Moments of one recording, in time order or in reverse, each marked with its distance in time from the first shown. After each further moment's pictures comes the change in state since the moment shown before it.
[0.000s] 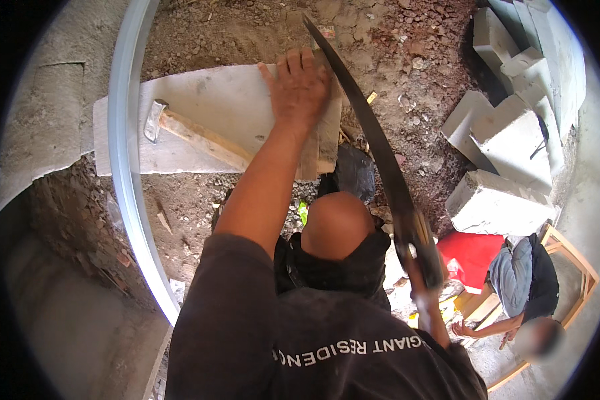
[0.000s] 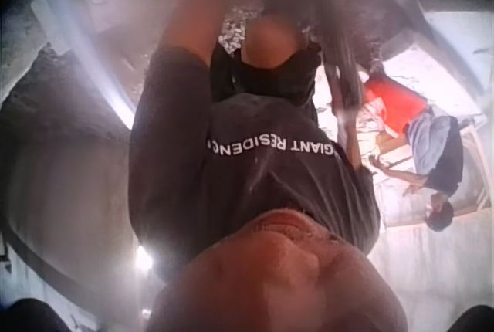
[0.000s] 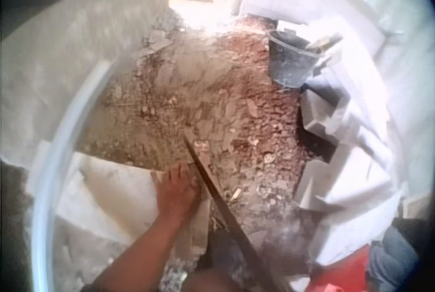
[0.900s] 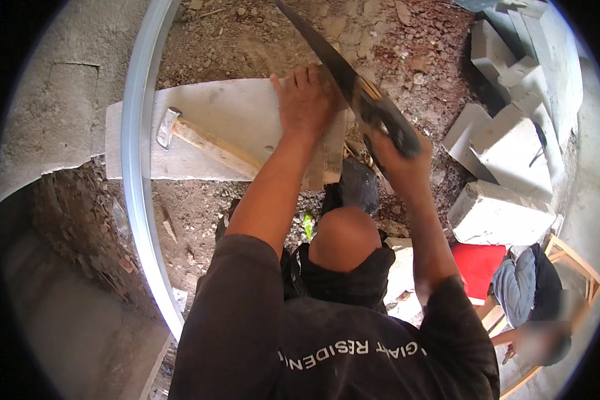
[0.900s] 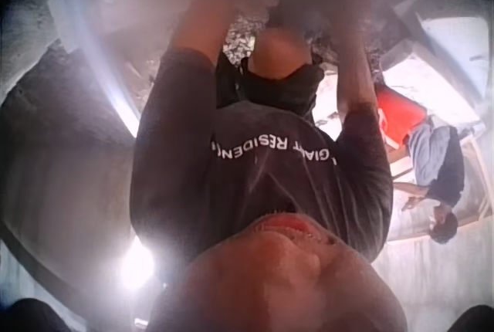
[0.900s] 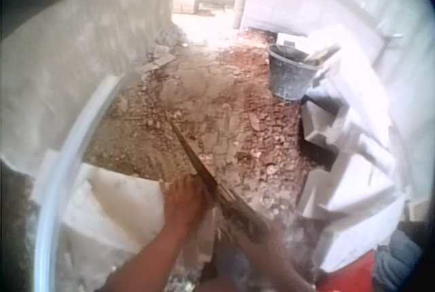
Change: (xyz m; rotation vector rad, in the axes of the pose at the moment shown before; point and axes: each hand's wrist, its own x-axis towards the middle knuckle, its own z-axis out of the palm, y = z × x) left_hand 0.005 0.006 -0.005 -0.056 -0.059 0.003; right_hand 0.179 -0.088 0.056 0.301 -0.064 -0.089
